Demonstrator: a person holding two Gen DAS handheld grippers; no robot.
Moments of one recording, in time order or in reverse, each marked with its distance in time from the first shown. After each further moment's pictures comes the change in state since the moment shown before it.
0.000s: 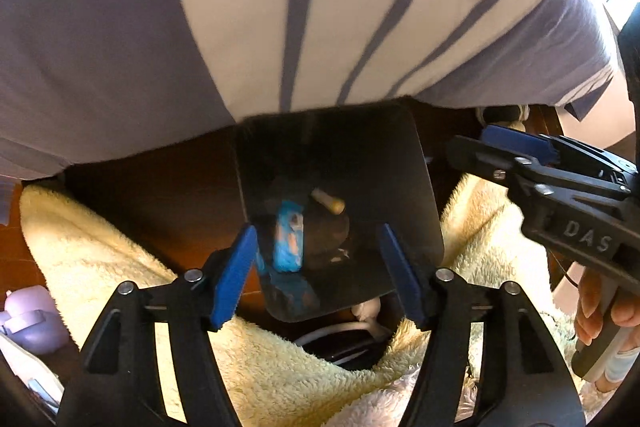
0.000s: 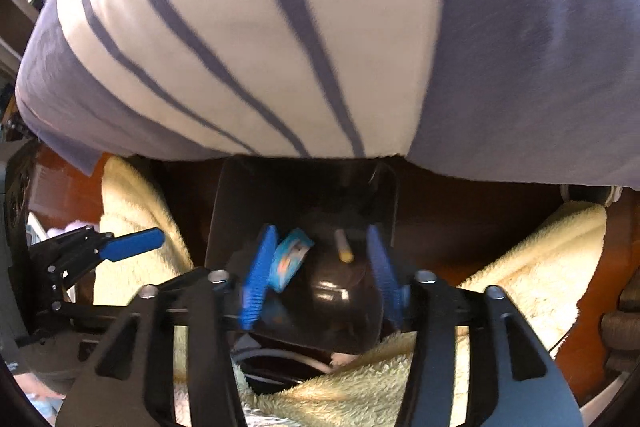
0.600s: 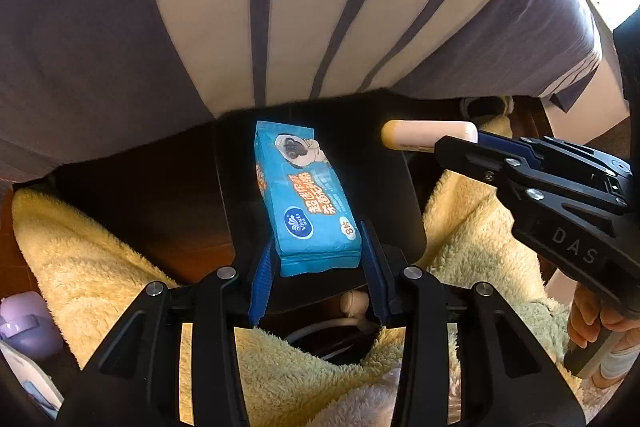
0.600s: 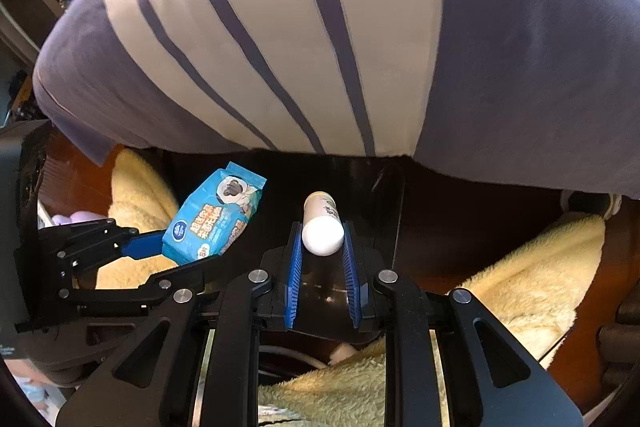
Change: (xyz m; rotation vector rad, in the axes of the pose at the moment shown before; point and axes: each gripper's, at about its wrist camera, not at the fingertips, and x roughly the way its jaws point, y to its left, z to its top) left arm 0.004 -0.014 -0.004 0.029 0.018 -0.053; right arm -0.001 0.007 -0.023 -0.054 -0.002 0.023
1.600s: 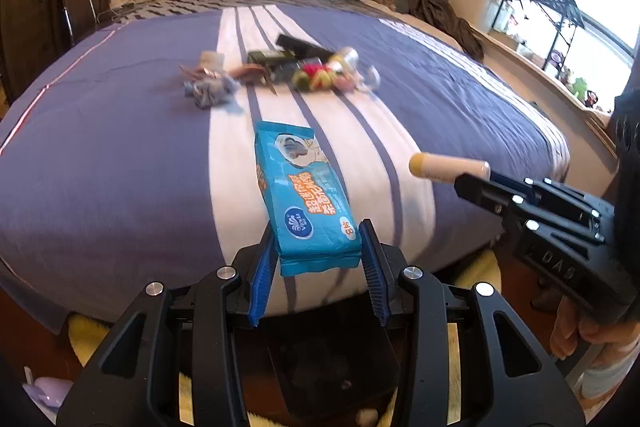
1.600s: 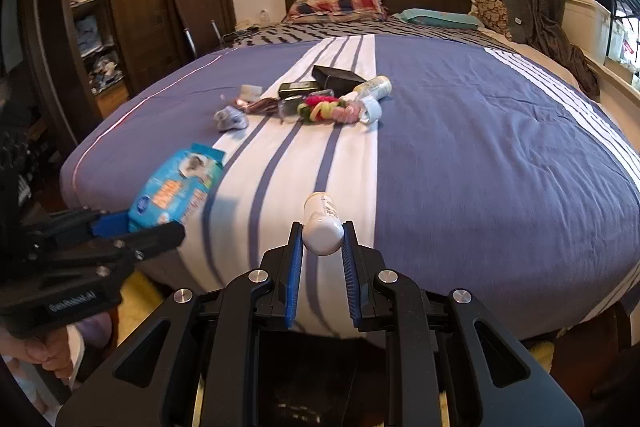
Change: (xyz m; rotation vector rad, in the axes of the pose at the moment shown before) left arm -0.185 -0.027 0.059 0.075 -0.535 0.070; right arm -0.163 0.015 0.072 -0.104 -0.520 -0.049
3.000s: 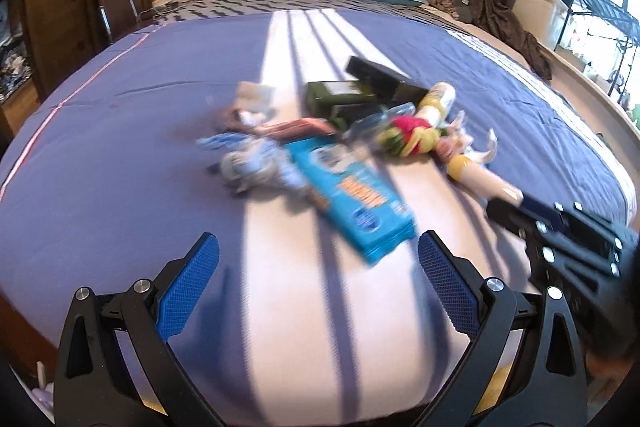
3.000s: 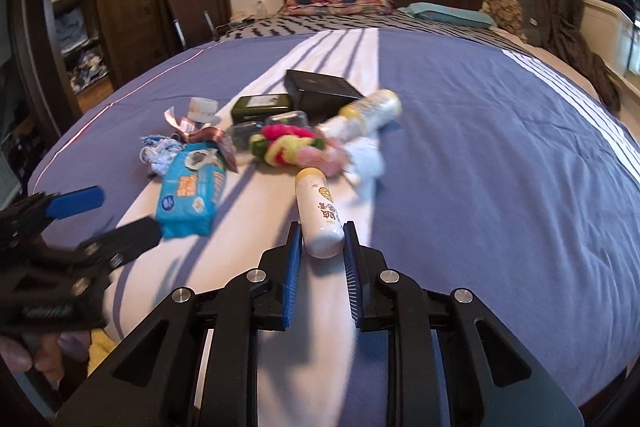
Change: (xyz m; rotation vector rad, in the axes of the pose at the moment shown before) left arm 0.095 0.037 0.095 -0.067 -0.018 0.197; right arm 0.109 -0.034 0.067 -0.012 0.016 -0.027
